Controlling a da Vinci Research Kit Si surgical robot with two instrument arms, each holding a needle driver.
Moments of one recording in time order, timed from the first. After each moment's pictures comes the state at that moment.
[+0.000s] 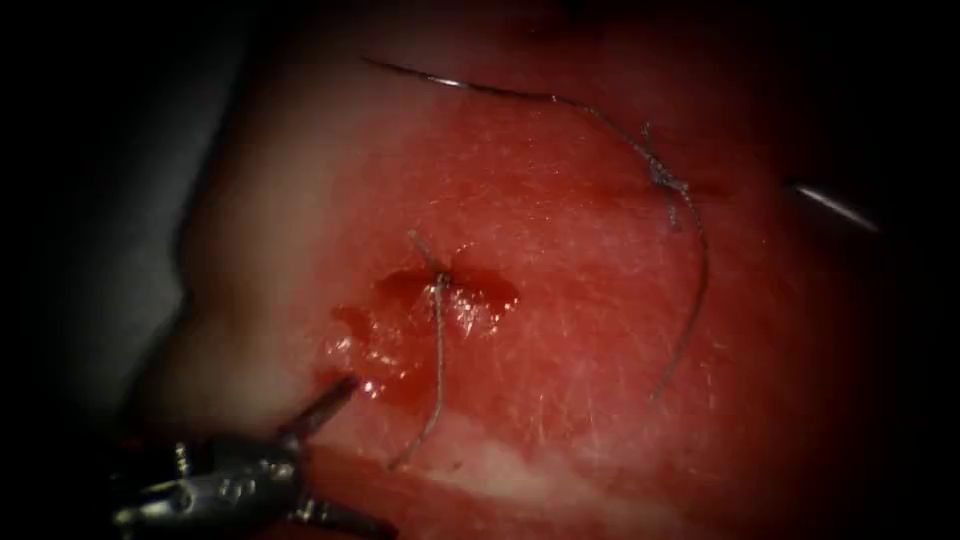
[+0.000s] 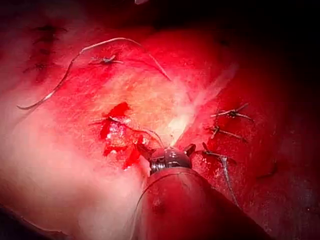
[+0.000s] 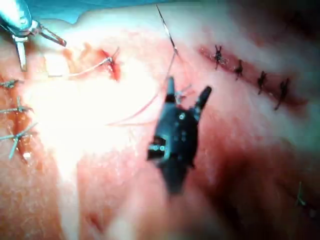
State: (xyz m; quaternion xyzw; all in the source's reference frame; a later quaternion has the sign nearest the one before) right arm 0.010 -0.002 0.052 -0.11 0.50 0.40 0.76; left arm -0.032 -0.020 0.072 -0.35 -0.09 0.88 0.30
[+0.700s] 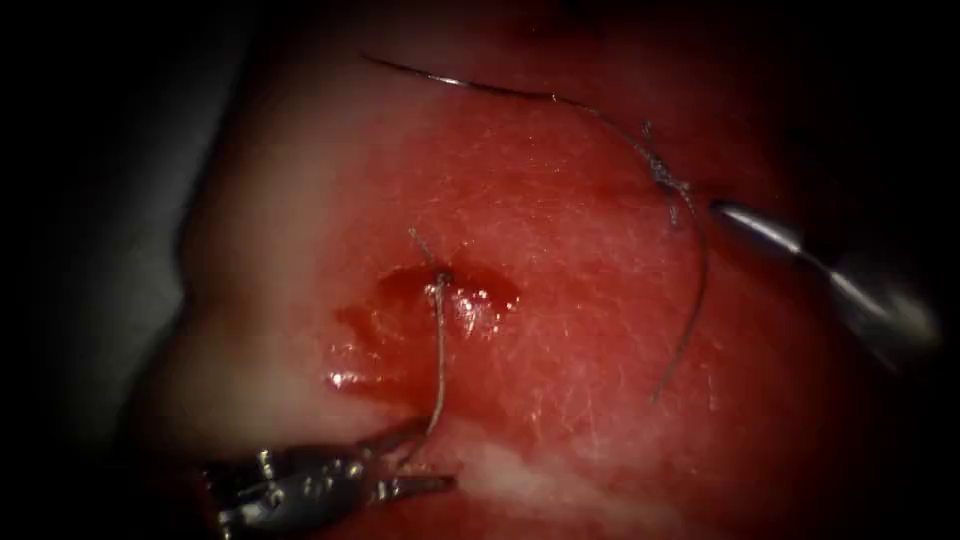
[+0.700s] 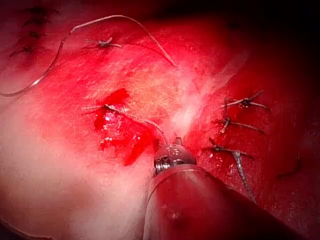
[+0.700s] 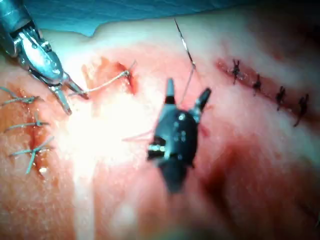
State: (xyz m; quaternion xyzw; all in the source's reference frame) right arm 0.013 -0.004 0.052 -0.10 0.50 0.40 0.76; left arm -0.035 -0.021 0.078 -0.36 -0.11 0.86 0.35
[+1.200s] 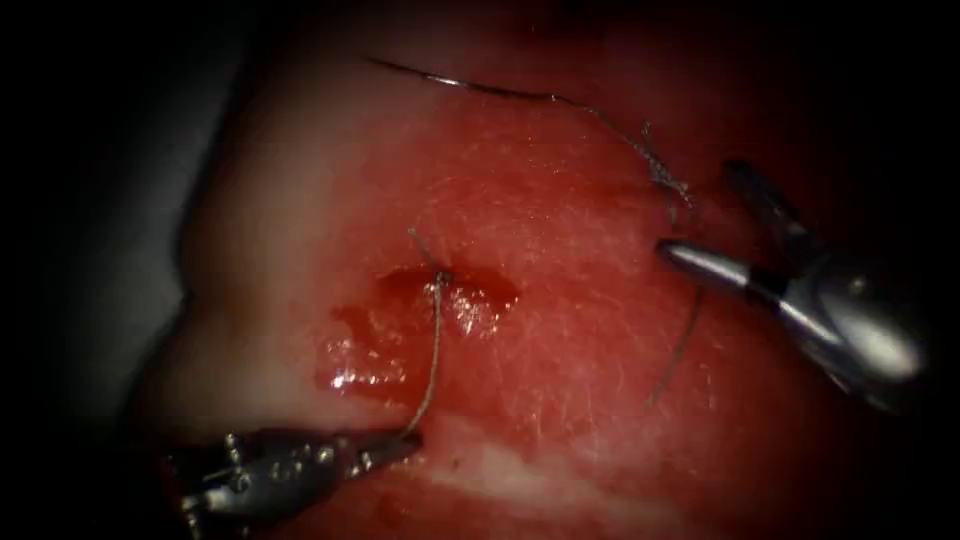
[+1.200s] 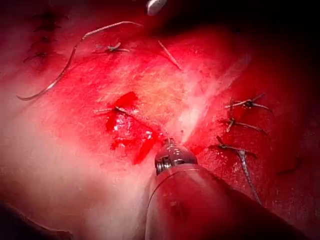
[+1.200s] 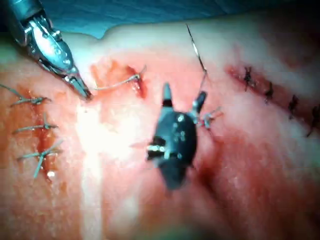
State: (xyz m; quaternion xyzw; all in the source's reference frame) right arm 0.017 -0.006 0.054 0.01 0.54 0.29 0.79; left arm -0.033 -0.019 0.075 -0.37 -0.11 0.85 0.36
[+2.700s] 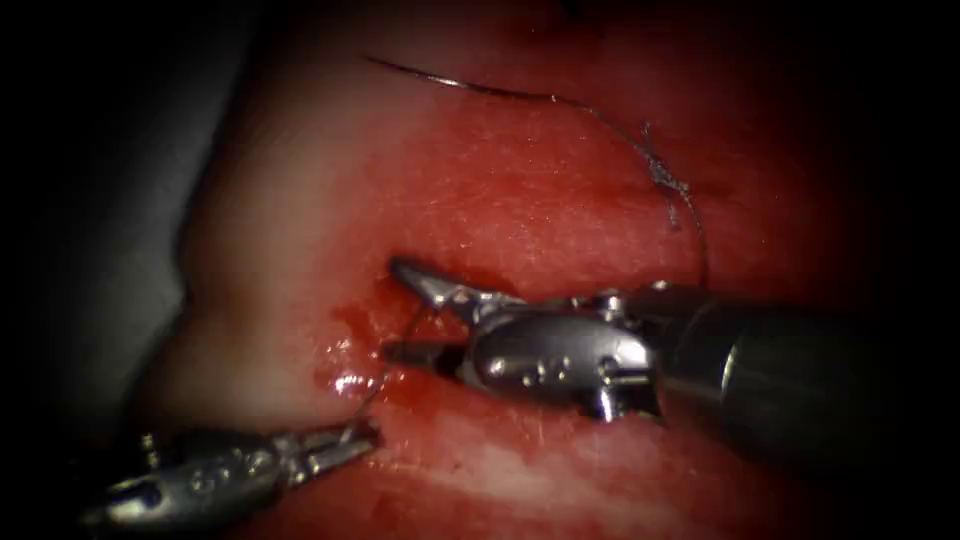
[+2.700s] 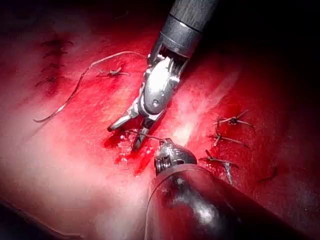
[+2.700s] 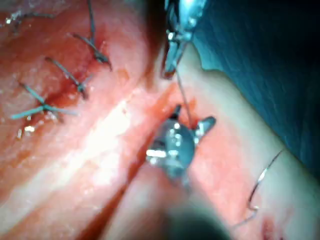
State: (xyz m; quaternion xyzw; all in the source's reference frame) right arm 0.032 -0.011 0.063 -0.15 0.52 -0.07 0.84; left arm -0.031 -0.017 0.068 -0.38 -0.09 0.86 0.34
